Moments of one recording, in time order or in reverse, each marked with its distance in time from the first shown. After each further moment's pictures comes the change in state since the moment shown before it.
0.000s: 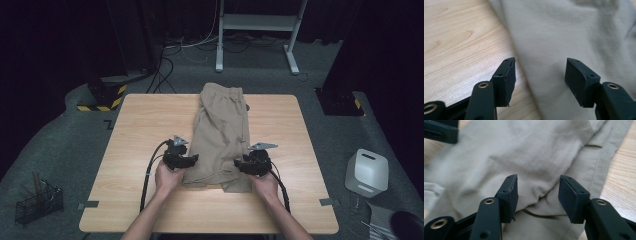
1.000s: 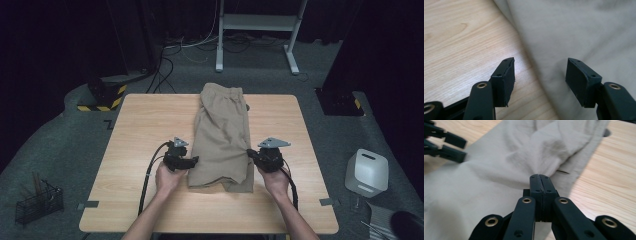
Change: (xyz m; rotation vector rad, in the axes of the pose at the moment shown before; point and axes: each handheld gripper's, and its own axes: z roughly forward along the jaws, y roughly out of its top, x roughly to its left) left arm 0.000 -0.007 0.010 0.023 -0.009 0.005; right arm -0.009 0.014 -0.045 -0.115 -0.071 -0.111
